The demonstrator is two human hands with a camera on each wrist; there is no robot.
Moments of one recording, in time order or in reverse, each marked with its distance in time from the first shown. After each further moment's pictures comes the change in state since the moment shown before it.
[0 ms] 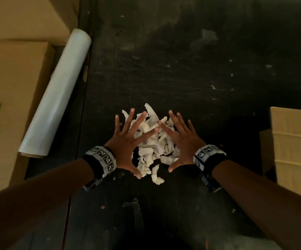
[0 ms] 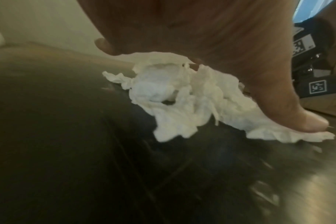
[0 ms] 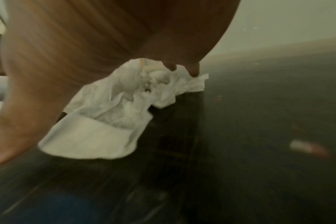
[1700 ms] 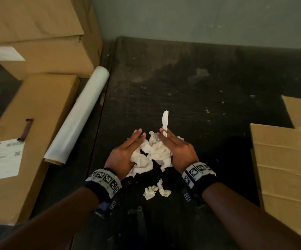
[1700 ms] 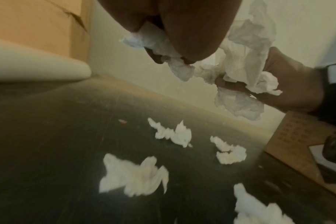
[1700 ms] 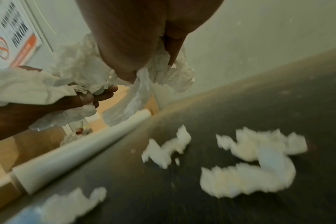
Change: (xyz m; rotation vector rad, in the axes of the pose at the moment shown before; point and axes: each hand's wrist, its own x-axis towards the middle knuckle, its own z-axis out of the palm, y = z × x) left_hand -0.070 0.025 -0.016 -0.461 0.576 -0.115; right_hand -0.031 -0.058 -0.018 0.129 0.699 -0.111
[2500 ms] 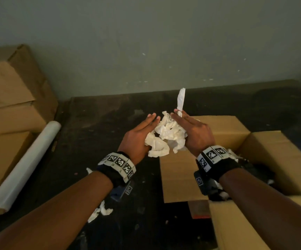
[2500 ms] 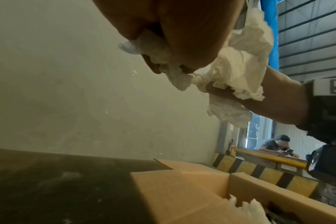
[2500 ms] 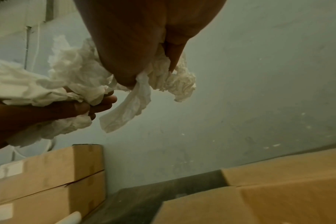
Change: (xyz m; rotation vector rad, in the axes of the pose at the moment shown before) left_hand 0.087 0.330 0.006 -0.016 0.185 0.427; right_hand -0.171 0.089 -0.301 -0.317 0.504 0.120
